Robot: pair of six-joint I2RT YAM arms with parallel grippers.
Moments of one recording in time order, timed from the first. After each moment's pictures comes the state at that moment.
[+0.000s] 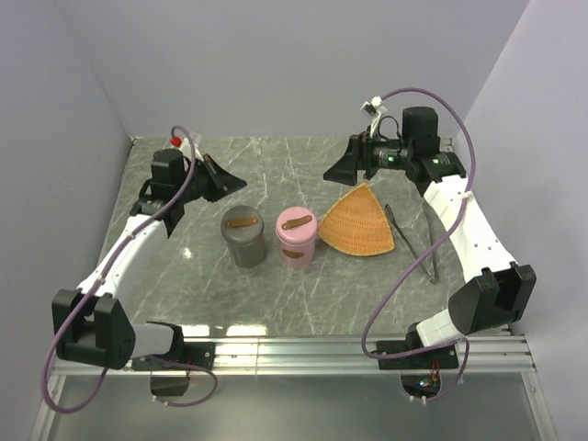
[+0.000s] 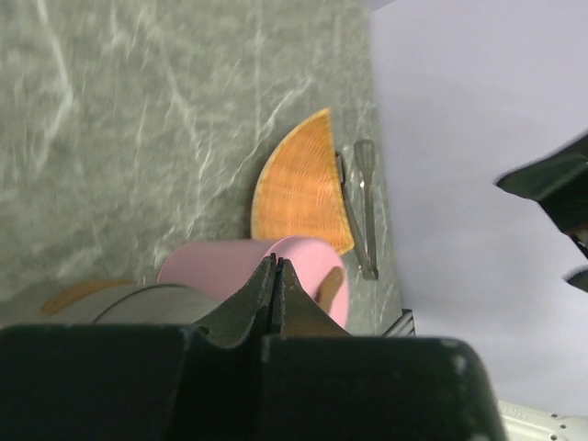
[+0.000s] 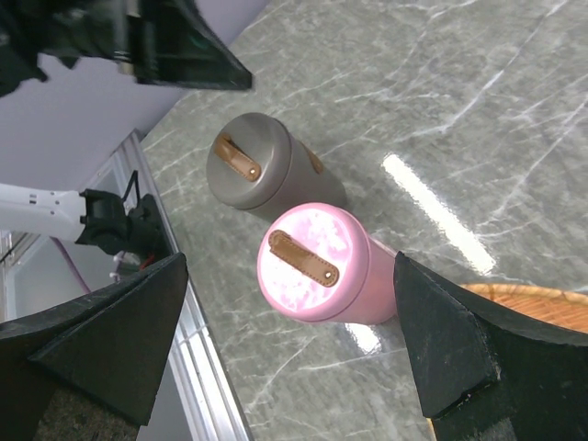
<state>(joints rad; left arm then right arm) -0.17 1.30 1.00 -0.12 0.53 -0.80 0.22 1.48 1.51 -0.53 -0.90 0.12</state>
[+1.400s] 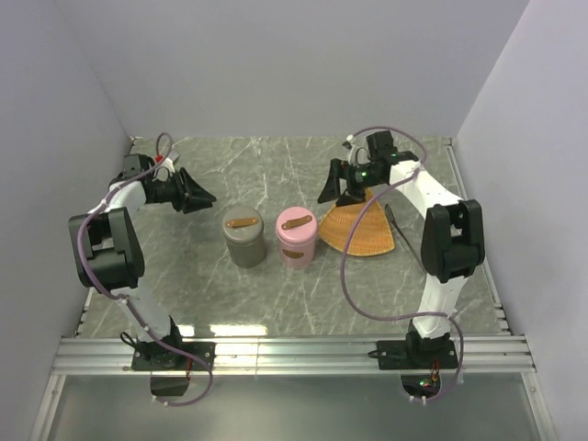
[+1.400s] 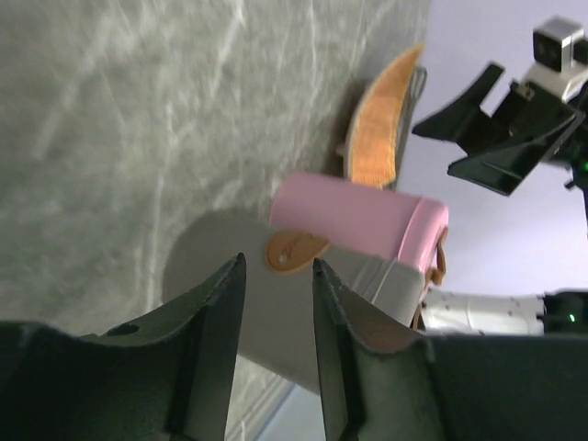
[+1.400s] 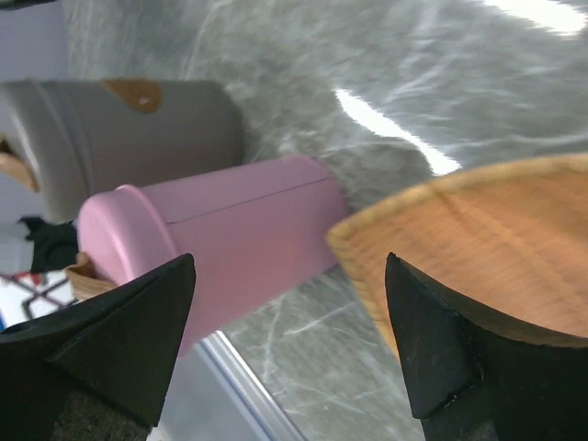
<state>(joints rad) 0.23 1.80 1.26 -0.50 1.01 -0.36 0.20 1.89 1.52 -0.67 -0.74 0.18</state>
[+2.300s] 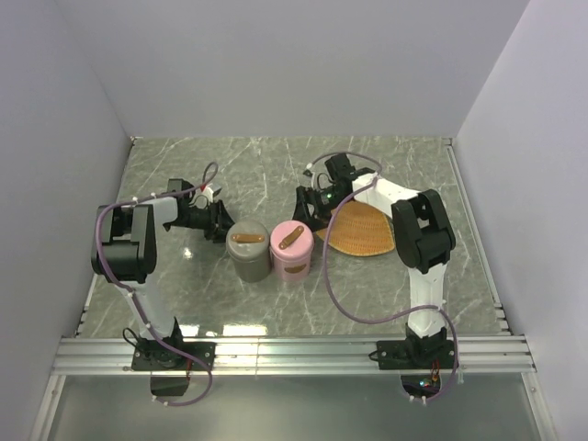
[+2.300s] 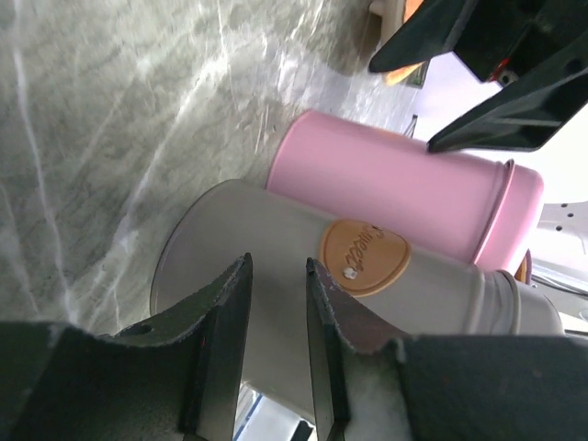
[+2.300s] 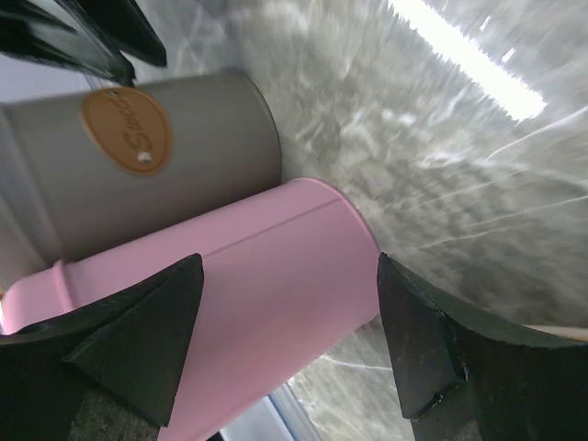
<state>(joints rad) 0.02 1.86 1.04 -0.45 1.07 -0.25 0.41 2.06 1.49 -0.58 -0.86 0.24</state>
